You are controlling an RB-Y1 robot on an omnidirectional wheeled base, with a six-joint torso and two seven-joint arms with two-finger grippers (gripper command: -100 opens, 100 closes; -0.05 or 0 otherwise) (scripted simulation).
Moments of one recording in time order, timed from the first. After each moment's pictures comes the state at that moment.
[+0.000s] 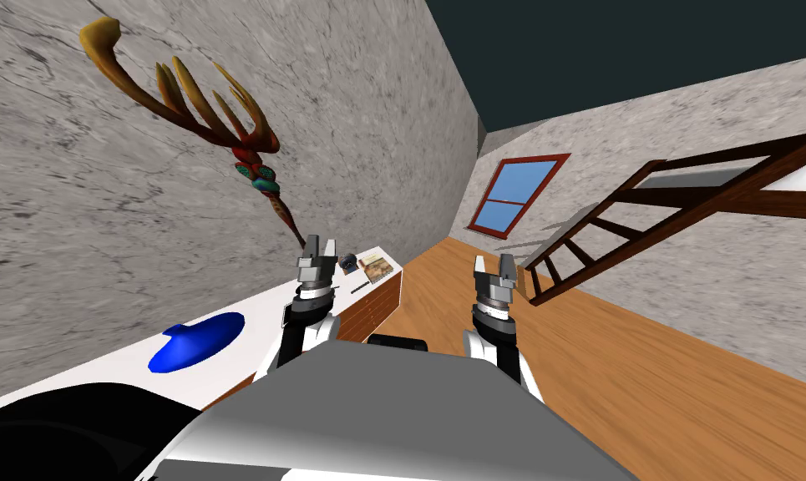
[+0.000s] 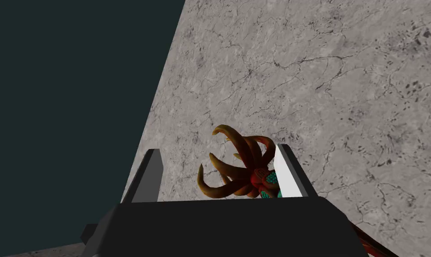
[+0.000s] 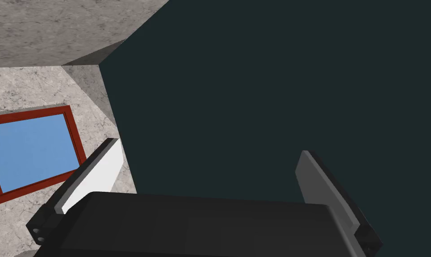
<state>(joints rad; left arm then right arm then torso) 0.54 -0.02 0.00 -2.33 -0.04 -0.62 -0.05 0.51 0.03 -0.01 -2.26 0.12 -0.64 -0.02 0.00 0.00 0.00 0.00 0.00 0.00</state>
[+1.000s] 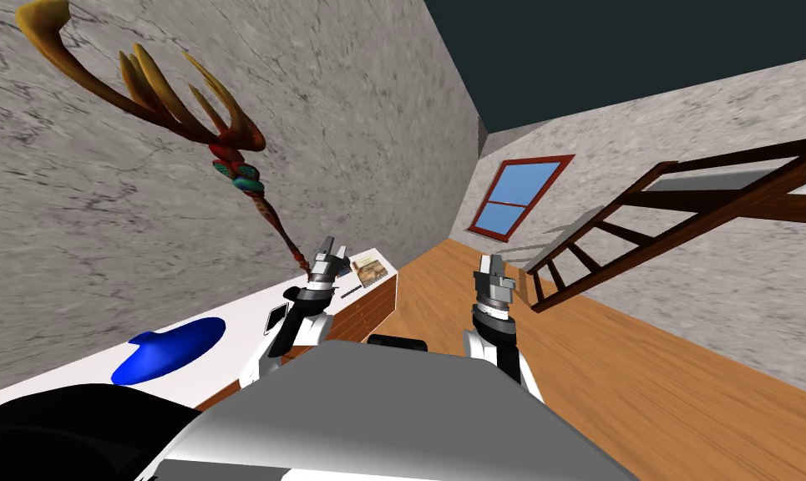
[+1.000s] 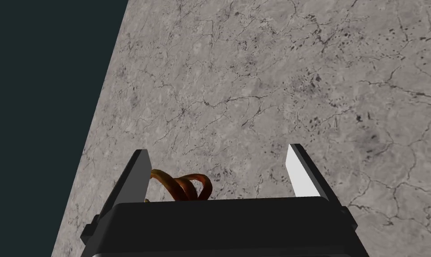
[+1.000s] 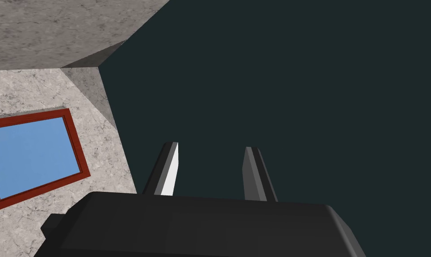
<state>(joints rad) 0.50 0.17 0.03 -2.27 0.05 -0.39 0.01 0.51 0.03 -0.01 -2.26 0.12 -0.64 -0.02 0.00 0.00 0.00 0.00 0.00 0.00</state>
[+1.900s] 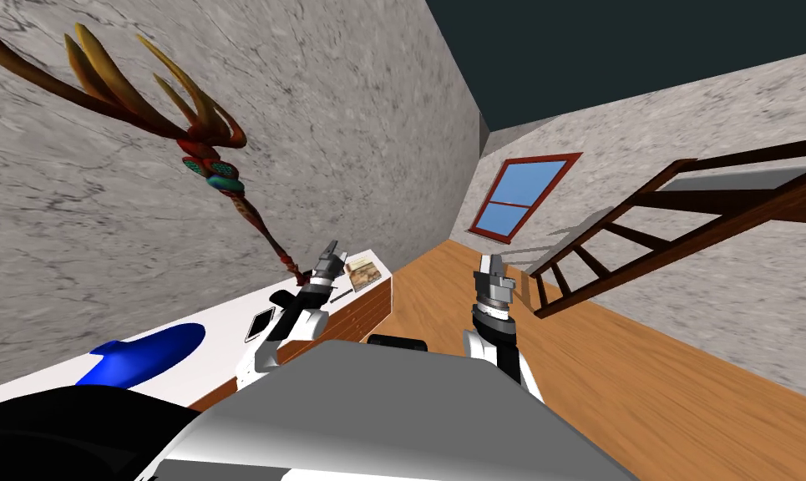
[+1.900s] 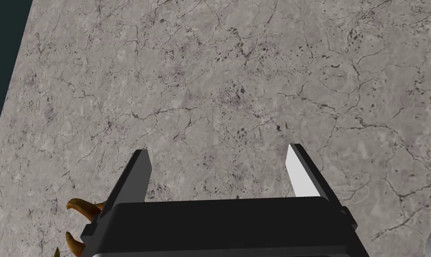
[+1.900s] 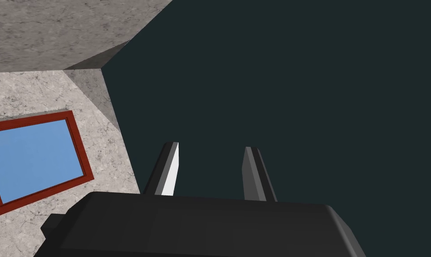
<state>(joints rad) 0.46 0.23 0.08 -2.22 0.15 -0.16 0.08 0.51 0.03 -0.01 -2.26 0.12 -0.64 -0.02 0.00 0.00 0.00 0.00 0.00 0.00</state>
